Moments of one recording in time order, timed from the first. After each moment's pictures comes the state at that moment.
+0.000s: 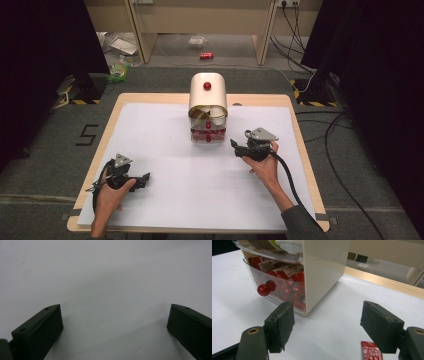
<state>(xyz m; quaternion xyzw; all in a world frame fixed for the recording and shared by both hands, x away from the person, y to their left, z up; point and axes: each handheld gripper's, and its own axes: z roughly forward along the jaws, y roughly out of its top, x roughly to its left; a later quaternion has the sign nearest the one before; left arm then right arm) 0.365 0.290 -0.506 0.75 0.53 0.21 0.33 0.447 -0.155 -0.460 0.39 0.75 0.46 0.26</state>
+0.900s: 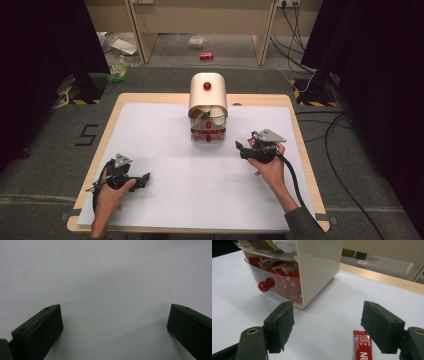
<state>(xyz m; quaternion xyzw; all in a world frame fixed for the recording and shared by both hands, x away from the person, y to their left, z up) 0.365 0.290 -0.506 0.75 0.52 0.21 0.33 0.436 -0.170 -0.454 0.40 0.75 0.46 0.26</state>
